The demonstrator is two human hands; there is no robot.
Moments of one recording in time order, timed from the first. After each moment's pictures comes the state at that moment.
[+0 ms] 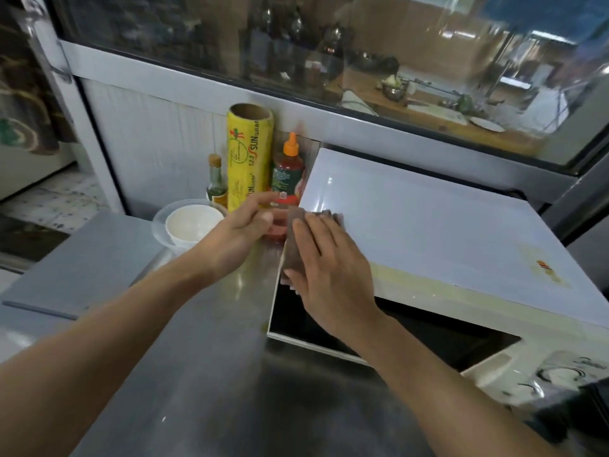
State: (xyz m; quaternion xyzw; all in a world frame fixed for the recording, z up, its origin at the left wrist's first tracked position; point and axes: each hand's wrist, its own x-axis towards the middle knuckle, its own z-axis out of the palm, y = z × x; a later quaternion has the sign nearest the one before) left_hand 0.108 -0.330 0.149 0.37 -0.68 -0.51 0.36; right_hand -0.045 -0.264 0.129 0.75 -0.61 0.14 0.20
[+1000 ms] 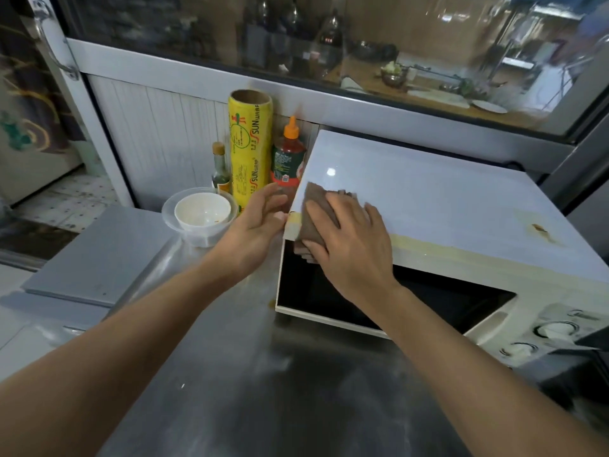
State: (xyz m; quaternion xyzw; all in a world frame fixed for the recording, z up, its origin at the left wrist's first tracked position) left_hand 0.098 -0.288 0.141 0.41 -0.68 -0.48 0.37; right_hand -0.065 -0.250 0.124 0.73 -0.61 0.15 0.27
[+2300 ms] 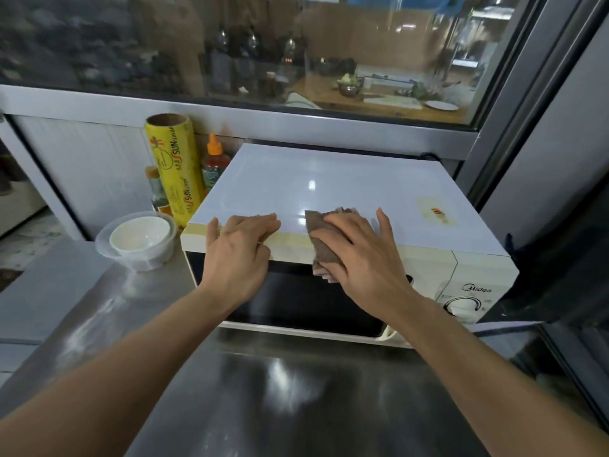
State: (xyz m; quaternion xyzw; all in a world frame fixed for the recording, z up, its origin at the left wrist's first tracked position) left_hand -0.013 -0.246 0.135 0.47 -0.82 -0.14 0.31; right_hand -0.203 -0.182 0.130 0.74 -0.61 0.20 0.21
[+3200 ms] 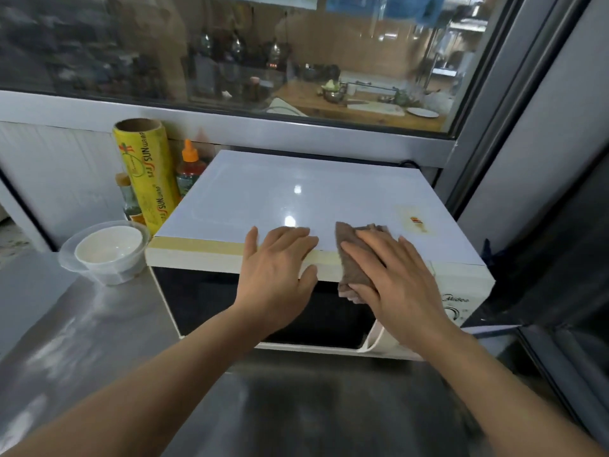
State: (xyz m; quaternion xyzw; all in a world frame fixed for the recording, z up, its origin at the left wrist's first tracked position) left_hand -0.078 -0.221 0.137 0.40 -0.88 -0.09 0.25; right_hand -0.262 -0.141 0.121 0.72 -0.65 0.18 0.19
